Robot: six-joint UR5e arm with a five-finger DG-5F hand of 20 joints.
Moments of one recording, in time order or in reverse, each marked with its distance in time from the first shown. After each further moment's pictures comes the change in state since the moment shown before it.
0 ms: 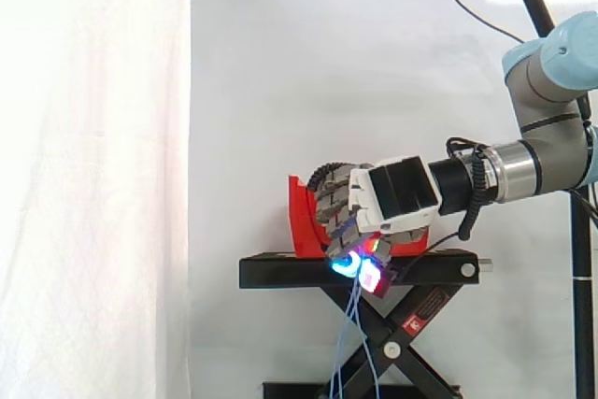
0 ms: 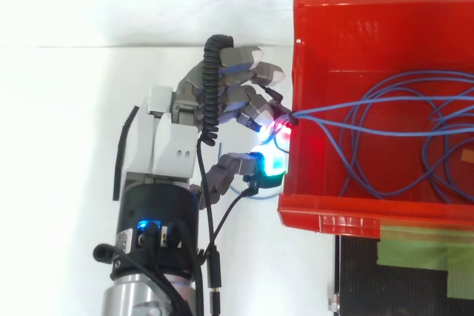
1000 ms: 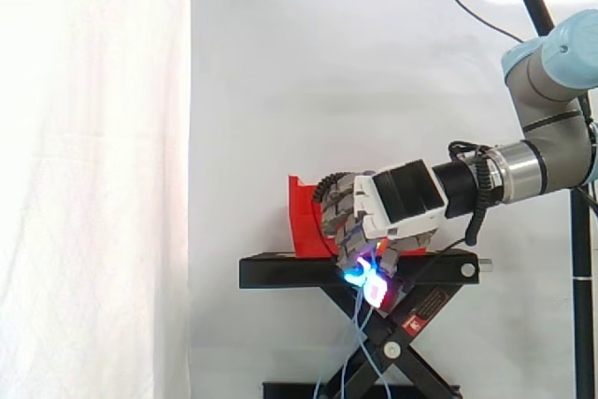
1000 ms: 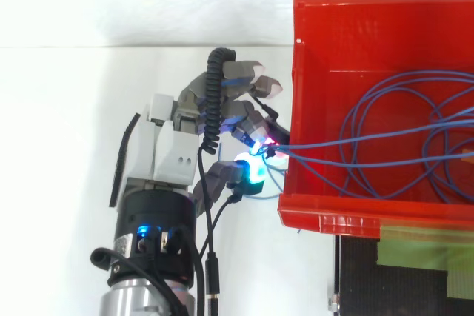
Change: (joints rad) arm 0.003 0.002 0.000 -0.046 -0.003 0.066
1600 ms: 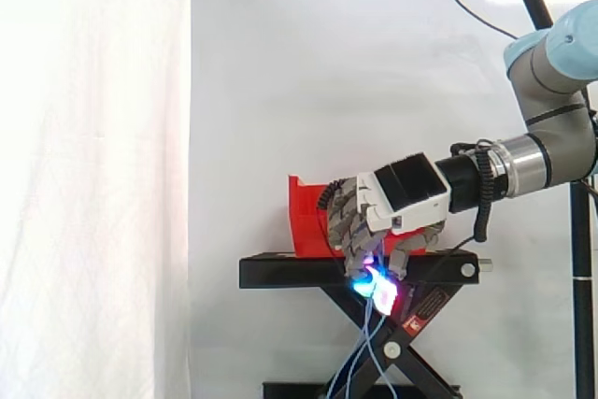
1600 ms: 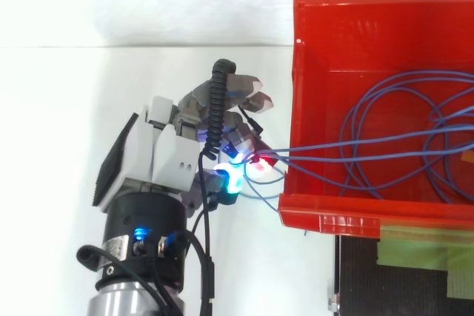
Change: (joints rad) arm 0.008 0.011 0.001 -0.023 0.000 0.186
